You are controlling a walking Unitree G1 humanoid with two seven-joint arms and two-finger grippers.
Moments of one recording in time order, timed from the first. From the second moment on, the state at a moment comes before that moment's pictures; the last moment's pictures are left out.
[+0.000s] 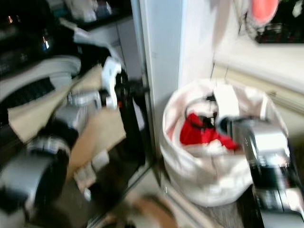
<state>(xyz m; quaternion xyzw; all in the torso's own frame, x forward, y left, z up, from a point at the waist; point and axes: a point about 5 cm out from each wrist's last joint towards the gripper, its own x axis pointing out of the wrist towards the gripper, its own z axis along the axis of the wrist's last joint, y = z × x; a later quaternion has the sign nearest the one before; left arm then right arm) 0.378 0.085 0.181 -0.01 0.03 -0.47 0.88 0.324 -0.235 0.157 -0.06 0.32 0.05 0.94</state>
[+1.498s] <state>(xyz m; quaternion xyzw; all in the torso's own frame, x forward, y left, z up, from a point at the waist) 0.281 0.085 0.185 0.02 0.10 -0.57 0.82 0.336 -0.235 0.053 -0.10 0.41 0.01 0.91</state>
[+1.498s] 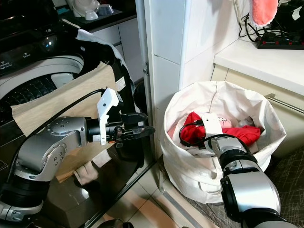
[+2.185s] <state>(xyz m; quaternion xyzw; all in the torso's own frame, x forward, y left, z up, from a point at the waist) 0.281 0.083 0.183 0.01 0.11 -0.56 0.82 0.334 -0.244 0.055 -0.10 0.41 -0.01 0.91</state>
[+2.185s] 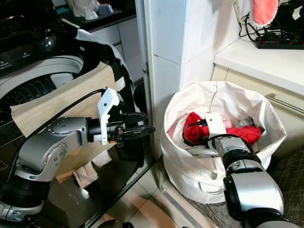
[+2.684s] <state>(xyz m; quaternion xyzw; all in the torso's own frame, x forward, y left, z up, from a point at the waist) 0.284 0.084 0.181 0.01 0.11 -0.55 0.83 0.340 -0.259 0.071 -0.08 0.39 -0.02 0.92</state>
